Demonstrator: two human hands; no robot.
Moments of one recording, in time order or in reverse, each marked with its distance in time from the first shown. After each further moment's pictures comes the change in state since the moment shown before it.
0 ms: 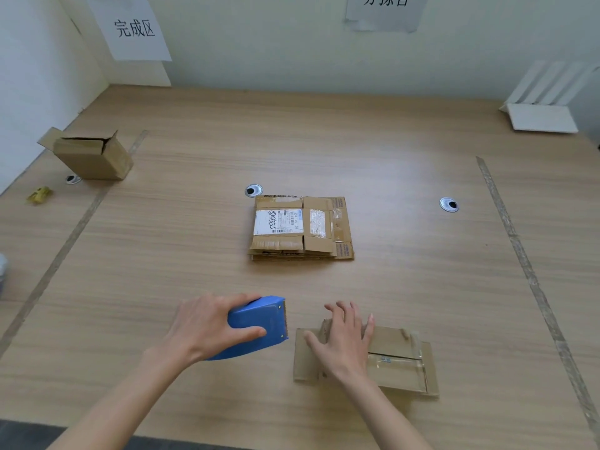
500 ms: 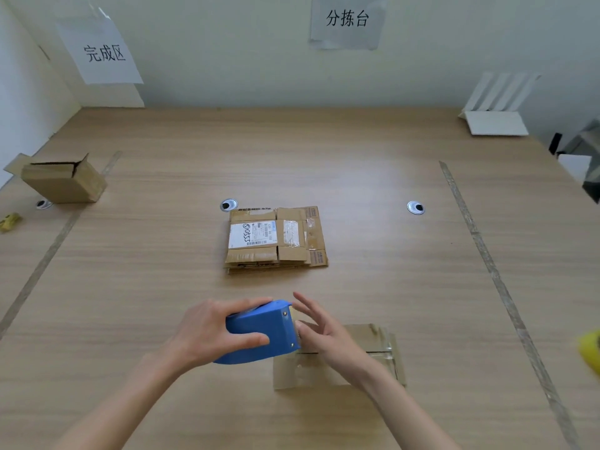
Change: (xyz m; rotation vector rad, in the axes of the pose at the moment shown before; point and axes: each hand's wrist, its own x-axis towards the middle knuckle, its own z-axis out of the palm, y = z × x) left_hand 0.007 0.052 -0.013 -0.322 -0.068 0.205; right_hand -0.013 0.005 -0.086 0.987 -0.479 -0.109
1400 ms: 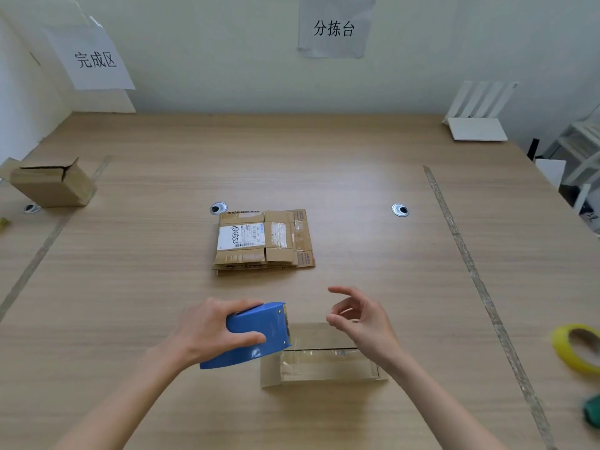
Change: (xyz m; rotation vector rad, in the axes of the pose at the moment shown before) left_hand 0.005 0.014 0.011 0.112 0.035 0.004; right_hand -0.027 0.001 -0.073 -0.182 0.378 -0.163
